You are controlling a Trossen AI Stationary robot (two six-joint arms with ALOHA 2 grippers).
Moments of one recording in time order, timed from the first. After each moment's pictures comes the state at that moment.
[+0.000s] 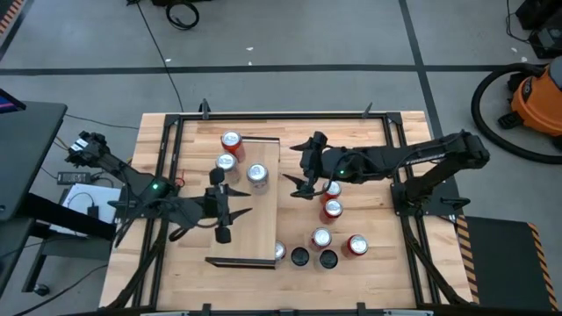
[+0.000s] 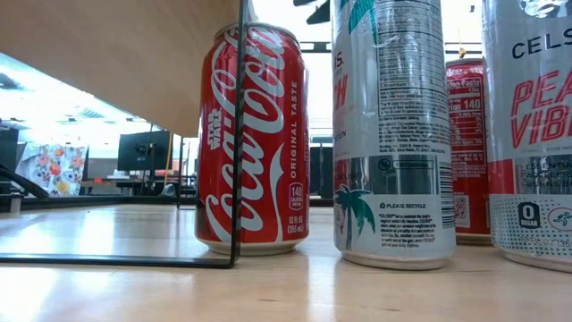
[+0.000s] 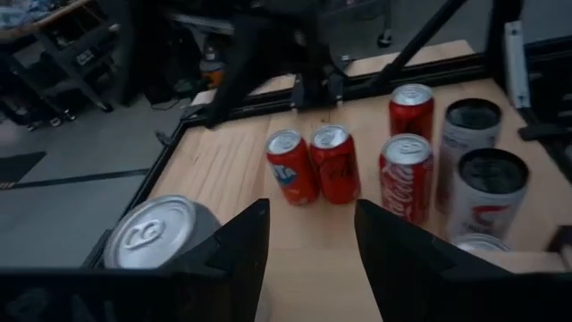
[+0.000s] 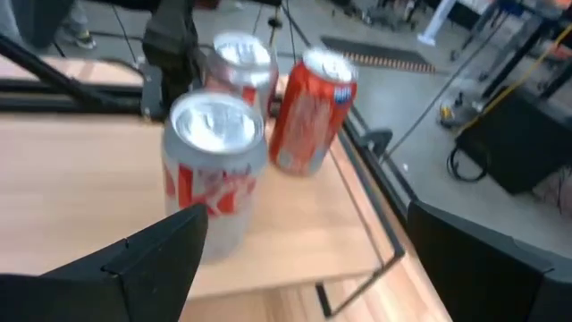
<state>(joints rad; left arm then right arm) -0.54 1.17 1.07 -0.36 -0.74 -0.06 0.13 1.43 1.25 -0.27 0.48 -0.03</state>
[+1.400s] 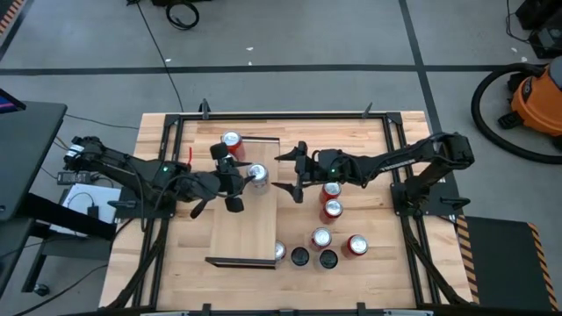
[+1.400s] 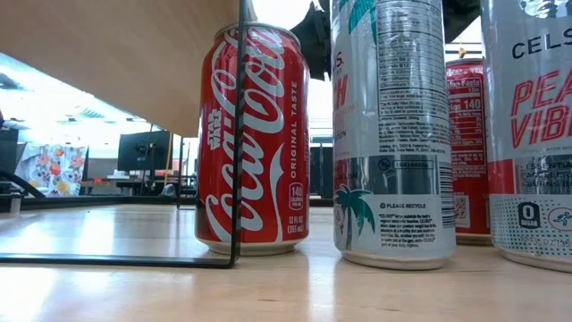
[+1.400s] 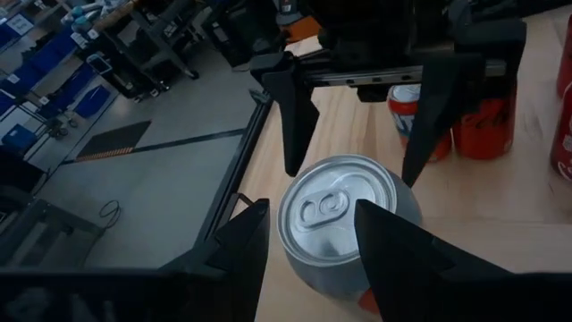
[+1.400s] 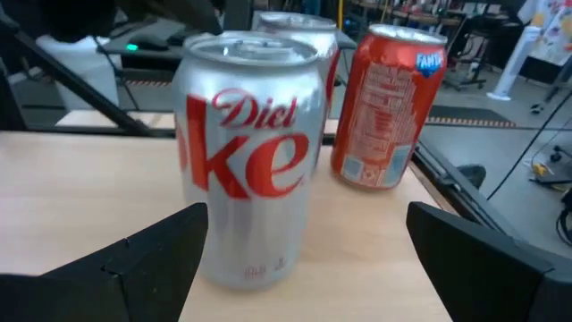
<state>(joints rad) -0.30 1.17 1.07 -0.44 -0.77 0.12 -0.01 1.56 0.87 0.52 0.12 -0.08</state>
